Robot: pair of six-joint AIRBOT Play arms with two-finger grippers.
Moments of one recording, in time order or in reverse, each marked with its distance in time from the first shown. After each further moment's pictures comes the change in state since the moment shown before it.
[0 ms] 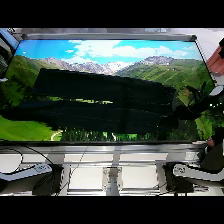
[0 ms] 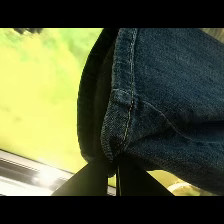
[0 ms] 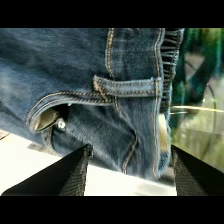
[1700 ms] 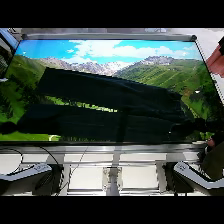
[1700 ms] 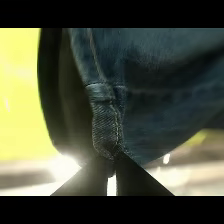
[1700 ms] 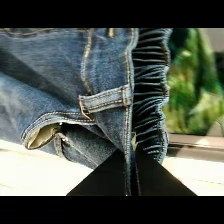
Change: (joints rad) left arm 0.127 0.037 -0.353 -0.059 -0.013 0.594; right arm -0.414 0.220 -0.184 0.090 0.042 -0.249
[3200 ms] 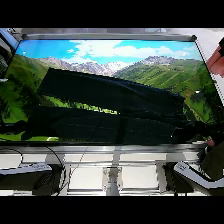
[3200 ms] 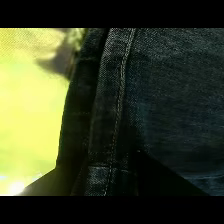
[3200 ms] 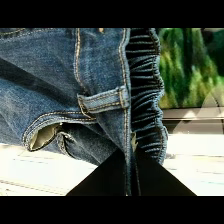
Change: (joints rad) left arm -0.021 -0.153 -0.075 -0.201 0.210 -0.067; right arm -0.003 -0.002 -0.013 -0.077 0.019 0.083
